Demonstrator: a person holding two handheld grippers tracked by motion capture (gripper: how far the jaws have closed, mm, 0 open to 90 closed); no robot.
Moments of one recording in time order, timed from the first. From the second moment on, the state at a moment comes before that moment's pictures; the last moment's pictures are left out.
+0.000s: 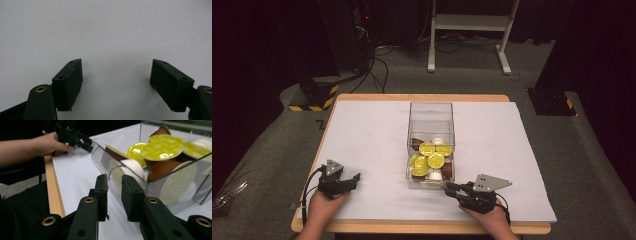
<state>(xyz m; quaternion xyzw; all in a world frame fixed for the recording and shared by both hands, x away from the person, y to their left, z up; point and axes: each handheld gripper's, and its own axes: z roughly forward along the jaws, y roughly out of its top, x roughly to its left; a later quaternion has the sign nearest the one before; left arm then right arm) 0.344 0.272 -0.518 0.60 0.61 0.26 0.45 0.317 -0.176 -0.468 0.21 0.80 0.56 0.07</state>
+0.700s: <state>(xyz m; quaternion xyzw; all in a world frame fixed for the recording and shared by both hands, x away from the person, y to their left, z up) 0.344 0.273 -0.518 0.60 0.61 0.26 0.45 0.327 -0.190 -0.446 0.26 0.74 0.60 0.15</state>
